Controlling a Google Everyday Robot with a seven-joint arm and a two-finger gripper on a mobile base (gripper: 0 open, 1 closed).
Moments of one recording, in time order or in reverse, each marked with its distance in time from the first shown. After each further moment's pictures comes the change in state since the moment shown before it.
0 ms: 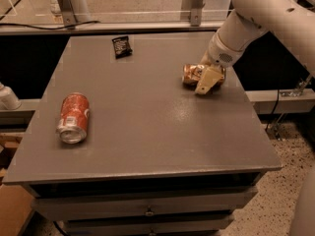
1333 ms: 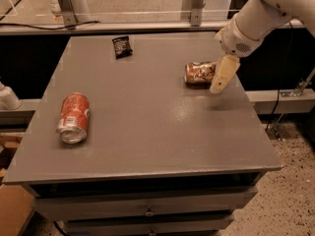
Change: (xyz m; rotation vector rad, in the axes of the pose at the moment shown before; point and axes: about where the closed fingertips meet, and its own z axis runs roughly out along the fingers) arm 0.007 -0.006 -0.056 0.116 -0.014 -0.060
